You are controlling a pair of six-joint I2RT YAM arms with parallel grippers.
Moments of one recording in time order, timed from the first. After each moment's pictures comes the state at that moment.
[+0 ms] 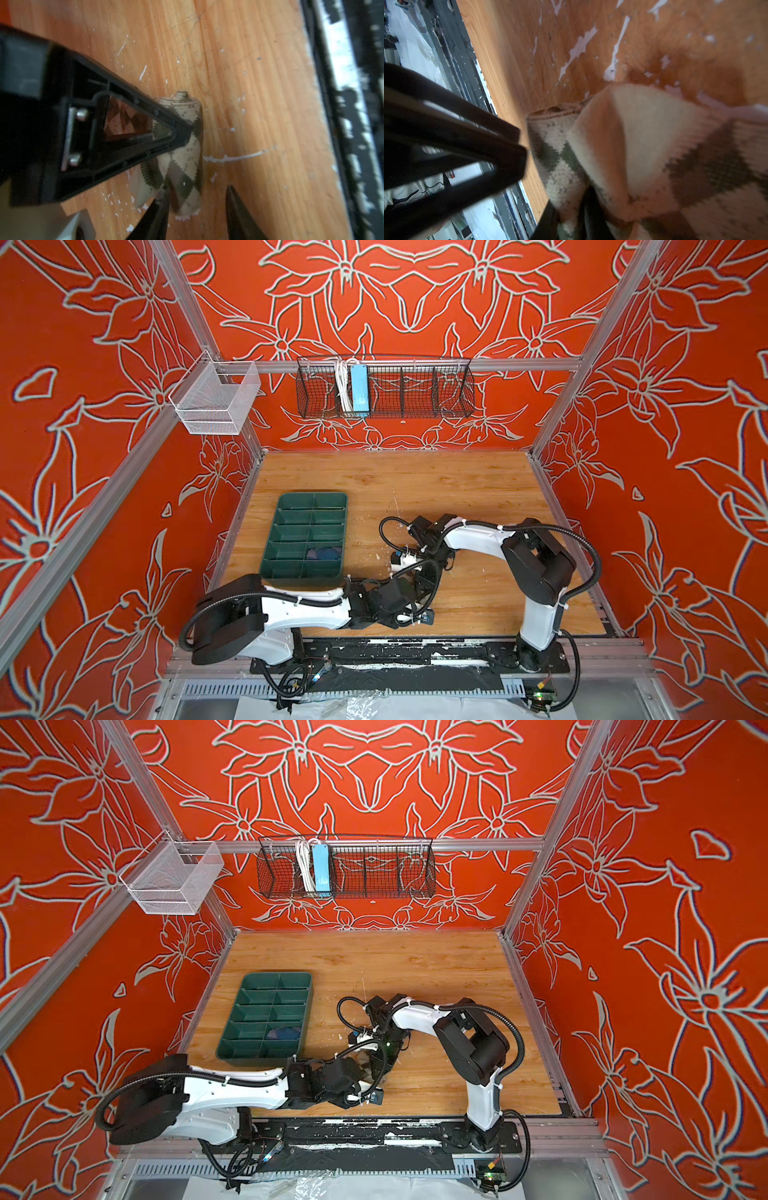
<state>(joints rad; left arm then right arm) -1.19 1.40 0.62 -0.15 -0.23 0.69 0.73 1.88 1.15 -0.95 -0.58 -0.42</state>
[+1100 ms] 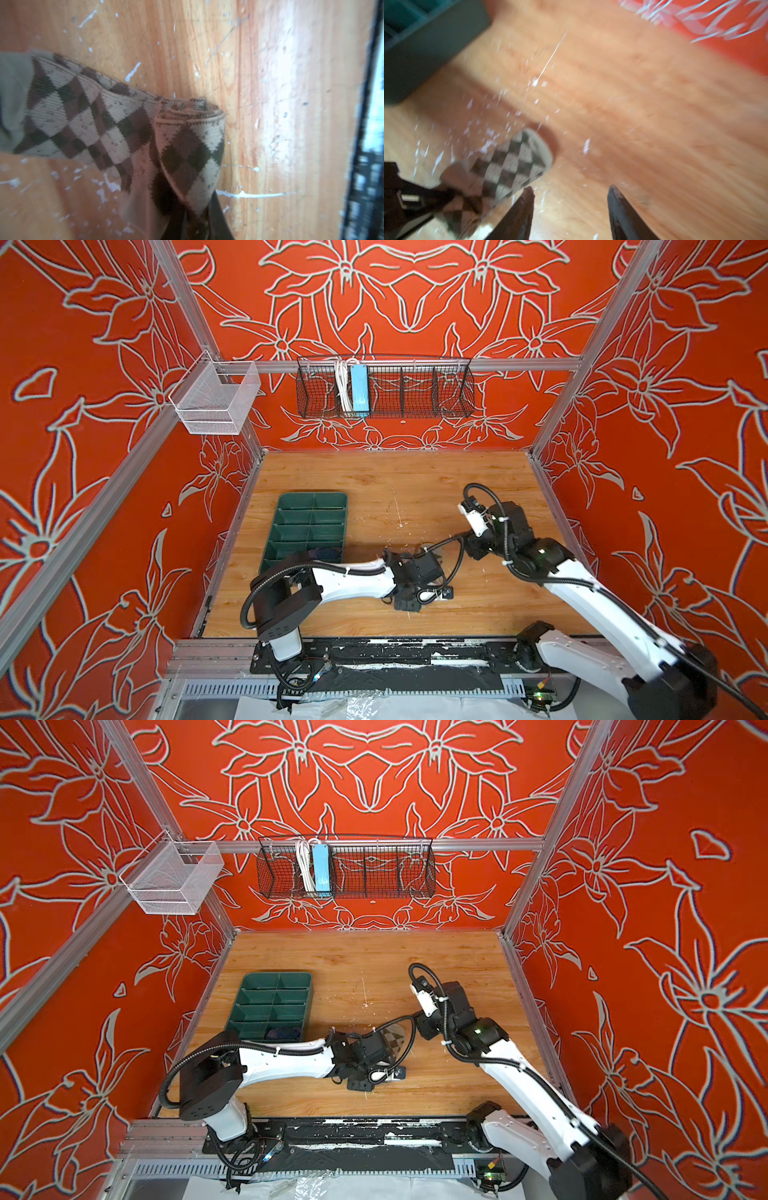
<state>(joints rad) -1.06 1.75 1.11 -0.65 0.02 0.54 0.47 0.90 0.80 -0.54 0.00 -0.10</state>
